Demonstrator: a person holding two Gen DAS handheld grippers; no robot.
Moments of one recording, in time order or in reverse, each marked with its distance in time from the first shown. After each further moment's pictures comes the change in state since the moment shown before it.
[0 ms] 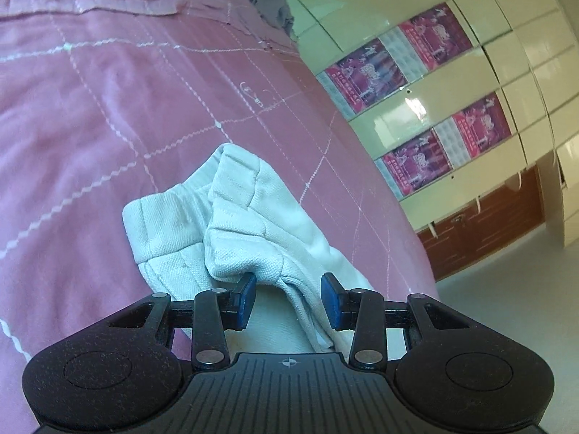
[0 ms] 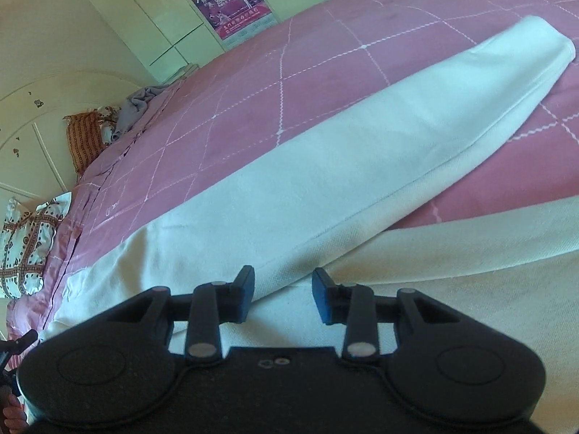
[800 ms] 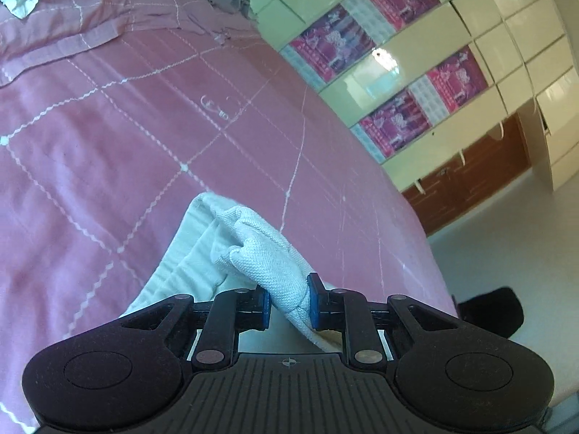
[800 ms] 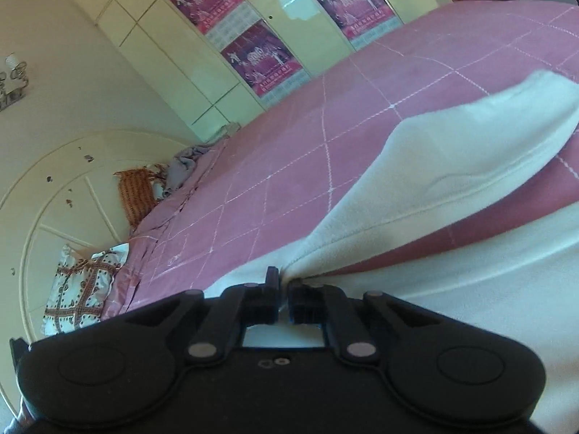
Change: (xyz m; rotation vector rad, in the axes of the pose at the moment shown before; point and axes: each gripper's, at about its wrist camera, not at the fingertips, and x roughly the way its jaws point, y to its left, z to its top) left arm 0.044 -0.039 0.091 0.206 0.145 -0.027; right arm -0.082 0.021 -0.024 0.033 -0.190 0.165
